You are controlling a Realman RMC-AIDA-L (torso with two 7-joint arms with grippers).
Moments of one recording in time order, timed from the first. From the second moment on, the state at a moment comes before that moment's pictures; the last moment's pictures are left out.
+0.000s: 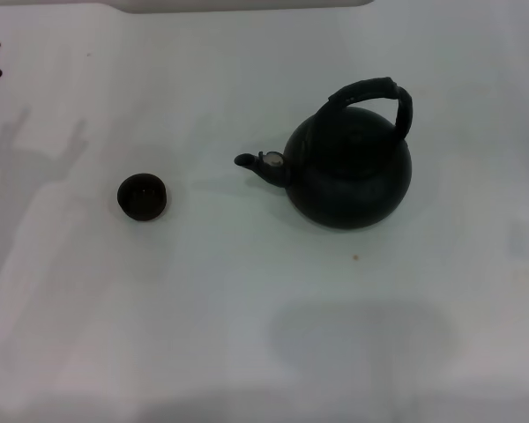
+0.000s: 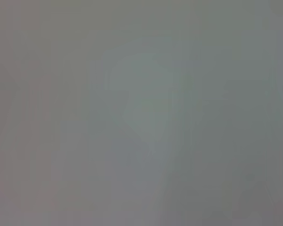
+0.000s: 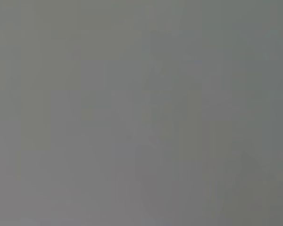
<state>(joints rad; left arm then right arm) -0.29 -2.08 0.79 0.18 0.88 1.50 -0.60 0.28 2.00 -0.49 -0.17 -0.62 -1.28 0.17</state>
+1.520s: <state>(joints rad) -0.31 -2.08 0.82 0.18 0.89 1.45 -0.59 0.31 2.01 -0.57 -0.14 -0.62 -1.27 0.19</state>
